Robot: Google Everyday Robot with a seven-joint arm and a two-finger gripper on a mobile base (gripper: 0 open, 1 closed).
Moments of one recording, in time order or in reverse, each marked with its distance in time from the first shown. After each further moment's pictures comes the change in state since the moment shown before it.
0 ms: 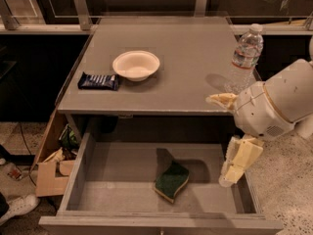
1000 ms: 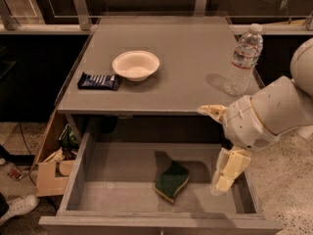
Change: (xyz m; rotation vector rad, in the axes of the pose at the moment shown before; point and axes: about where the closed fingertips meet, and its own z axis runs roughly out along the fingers) arm 0.000 0.008 0.032 -0.028 -0.037 -0.033
